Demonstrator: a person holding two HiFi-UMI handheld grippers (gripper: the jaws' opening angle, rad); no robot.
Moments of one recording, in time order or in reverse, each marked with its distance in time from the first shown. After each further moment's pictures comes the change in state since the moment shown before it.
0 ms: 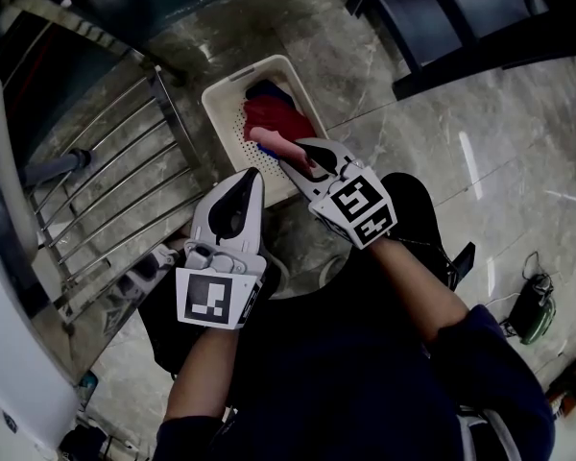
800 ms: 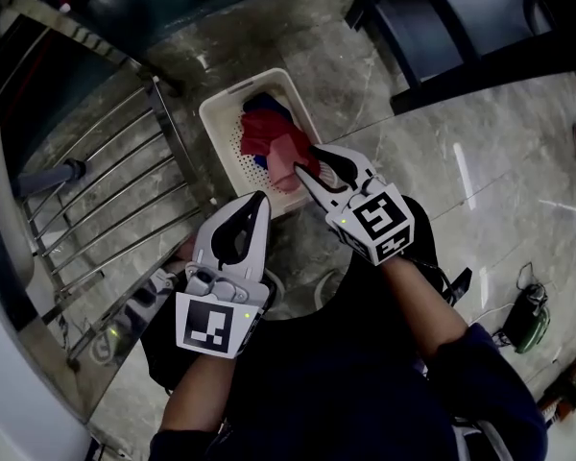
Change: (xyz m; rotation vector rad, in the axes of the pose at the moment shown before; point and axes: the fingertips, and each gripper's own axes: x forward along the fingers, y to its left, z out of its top) left arm -0.001 -0.007 0.007 -0.044 -0.029 -0.038; right arm -0.020 -0.030 0.012 0.011 -0.064 -0.078
